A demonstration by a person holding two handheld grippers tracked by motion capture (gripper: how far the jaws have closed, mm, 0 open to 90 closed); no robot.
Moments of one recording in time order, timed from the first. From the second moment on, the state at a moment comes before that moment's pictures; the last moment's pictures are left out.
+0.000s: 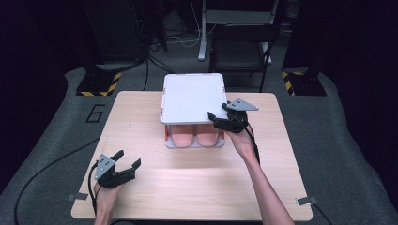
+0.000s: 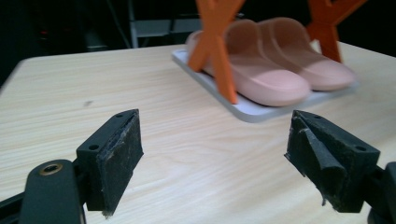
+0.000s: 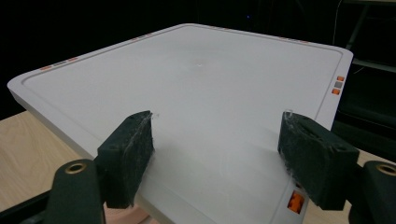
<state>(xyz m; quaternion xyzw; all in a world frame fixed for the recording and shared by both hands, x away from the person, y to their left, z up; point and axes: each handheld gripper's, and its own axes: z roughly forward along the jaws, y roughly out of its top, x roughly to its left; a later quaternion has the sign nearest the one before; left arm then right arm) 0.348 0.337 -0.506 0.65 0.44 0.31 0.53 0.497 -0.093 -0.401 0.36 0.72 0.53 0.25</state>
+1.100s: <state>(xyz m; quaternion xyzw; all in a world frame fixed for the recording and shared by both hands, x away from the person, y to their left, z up) 0.343 0.347 -0.513 0.63 0.49 0.31 0.52 0.372 -0.214 -0.463 0.40 0.65 0.57 0.31</state>
